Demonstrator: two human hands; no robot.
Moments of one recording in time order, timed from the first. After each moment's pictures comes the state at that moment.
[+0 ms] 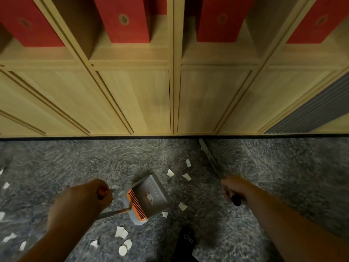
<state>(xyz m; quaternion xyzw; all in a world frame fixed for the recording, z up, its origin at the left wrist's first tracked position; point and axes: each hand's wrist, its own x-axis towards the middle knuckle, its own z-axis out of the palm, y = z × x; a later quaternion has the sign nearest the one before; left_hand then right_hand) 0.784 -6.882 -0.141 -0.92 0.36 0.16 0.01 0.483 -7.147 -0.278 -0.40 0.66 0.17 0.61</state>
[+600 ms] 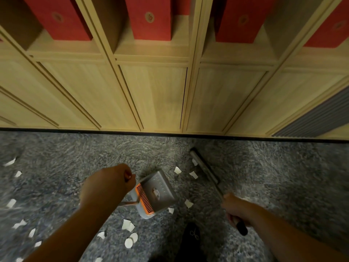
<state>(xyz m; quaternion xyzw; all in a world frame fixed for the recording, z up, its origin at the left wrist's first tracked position) 0.789 -6.874 -0.141 -0.91 0.37 0.18 0.03 0.495 -7.052 -0.282 -0.52 0.60 0.31 0.52</state>
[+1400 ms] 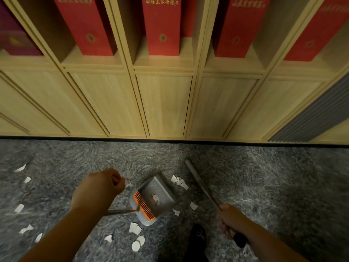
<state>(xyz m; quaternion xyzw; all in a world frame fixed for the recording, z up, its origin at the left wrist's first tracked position) 0.802 -6.754 -0.125 -0.93 0.33 0.15 -0.08 0.491 -6.934 -0.260 -0.57 0.59 0.22 0.53</state>
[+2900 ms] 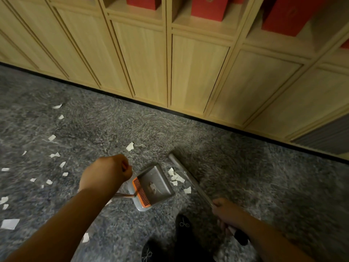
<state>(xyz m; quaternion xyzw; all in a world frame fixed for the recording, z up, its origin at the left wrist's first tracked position) 0.692 -6.668 -0.139 -0.96 0.24 0.15 -0.05 0.439 -6.882 -0.237 -0.64 0.44 0.35 0.51</state>
